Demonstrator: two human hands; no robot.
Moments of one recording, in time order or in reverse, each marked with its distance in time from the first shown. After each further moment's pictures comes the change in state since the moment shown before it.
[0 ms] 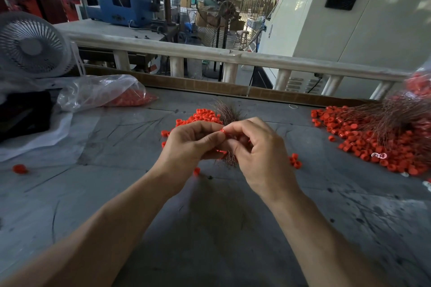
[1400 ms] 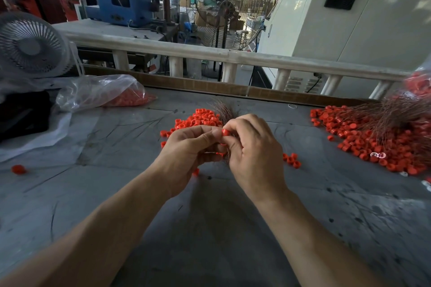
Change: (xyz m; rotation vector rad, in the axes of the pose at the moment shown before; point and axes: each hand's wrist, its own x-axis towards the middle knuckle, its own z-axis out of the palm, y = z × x) left_hand 0.001 -0.001 -0.005 -0.141 -0.051 -0.150; right_hand -0.001 -0.001 0.014 -0.260 0.162 -0.140
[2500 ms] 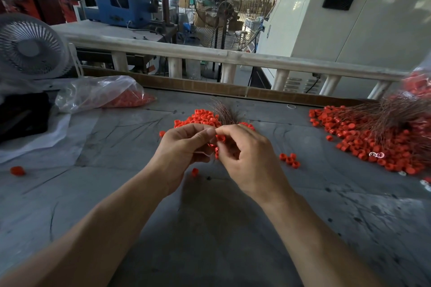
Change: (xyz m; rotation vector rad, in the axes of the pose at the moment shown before) left_hand 0.002 0.001 -0.008 0.102 0.072 0.045; right_hand 0.000 0.003 -0.004 0.195 -0.229 0.053
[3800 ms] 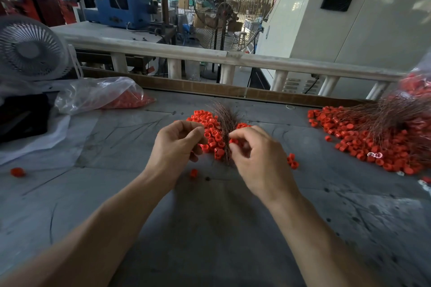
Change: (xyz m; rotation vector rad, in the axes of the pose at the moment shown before) left_hand 0.005 -0.004 -0.002 0.203 0.259 0.100; right_hand -0.005 0.014 -0.005 -0.072 0.056 0.172
